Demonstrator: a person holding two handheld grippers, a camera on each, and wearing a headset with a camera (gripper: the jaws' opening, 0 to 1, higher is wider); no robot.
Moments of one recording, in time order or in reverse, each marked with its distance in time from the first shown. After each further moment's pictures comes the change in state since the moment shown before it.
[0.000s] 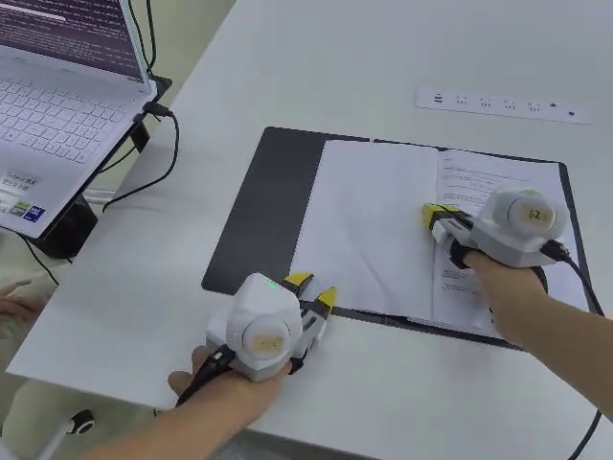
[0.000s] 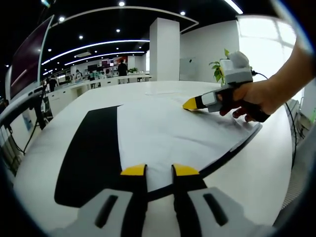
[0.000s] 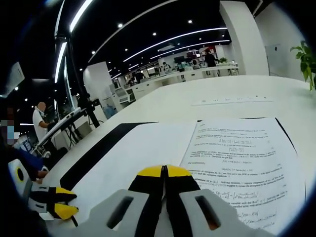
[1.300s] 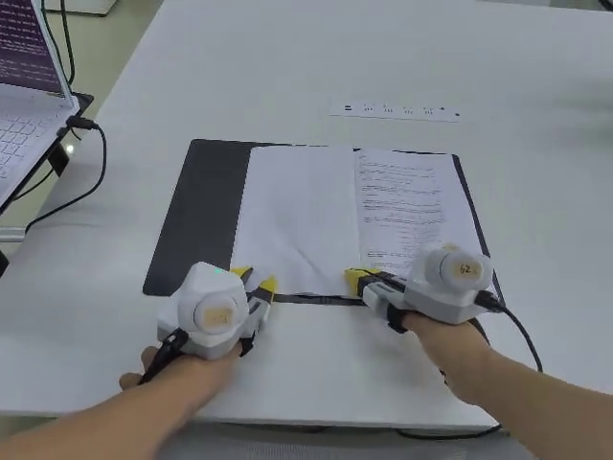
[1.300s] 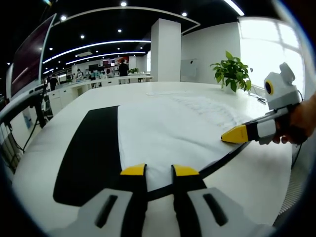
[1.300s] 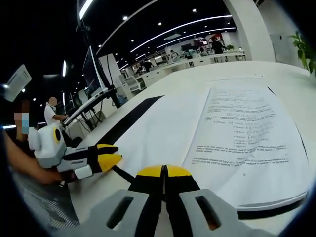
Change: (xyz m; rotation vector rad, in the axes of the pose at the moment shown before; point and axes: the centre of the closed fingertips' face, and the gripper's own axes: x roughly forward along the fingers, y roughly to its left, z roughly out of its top) left arm -0.003 -0.001 0.002 -0.014 -0.006 0.001; right arm -0.090 0.051 -0.079 0.035 0.115 0.092
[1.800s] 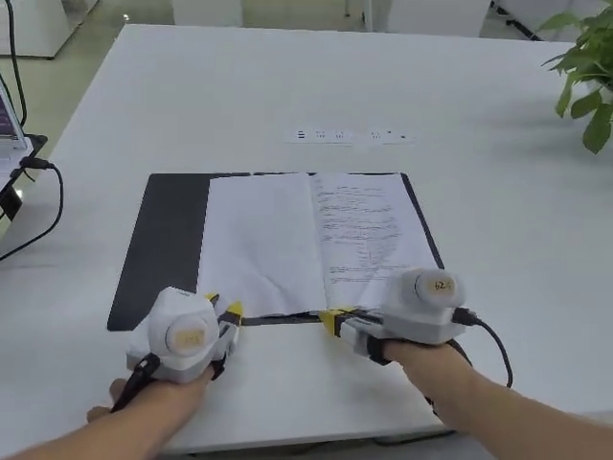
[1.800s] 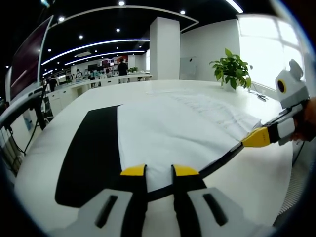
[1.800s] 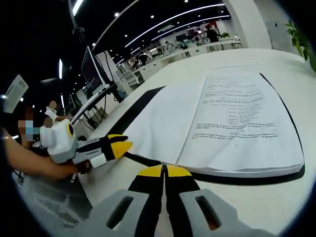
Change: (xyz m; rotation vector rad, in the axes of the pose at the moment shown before) left arm 0.000 -0.001 0.000 0.021 0.018 0.004; right arm -0.037 0.011 -0.015 0.074 0.074 0.000
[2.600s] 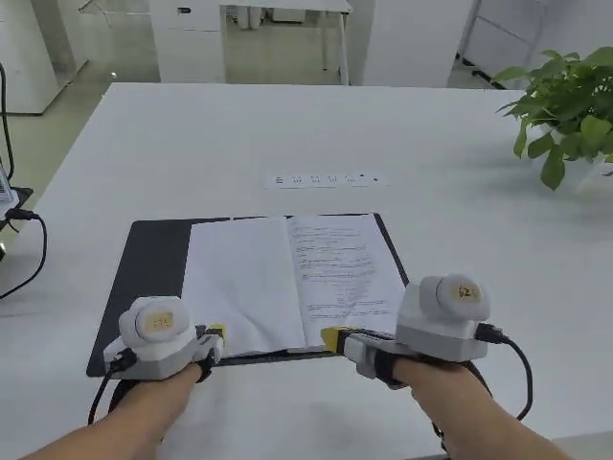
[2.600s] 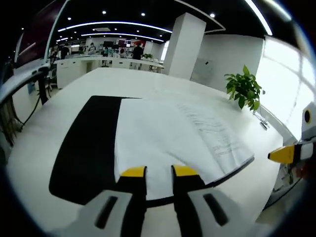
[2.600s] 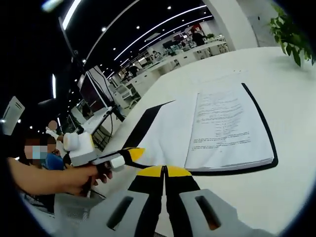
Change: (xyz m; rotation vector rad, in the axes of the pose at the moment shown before) left arm -0.006 -0.011 0.037 -0.273 0.100 -0.006; right arm -0.069 0.025 0.044 0.138 -0.061 -0.042
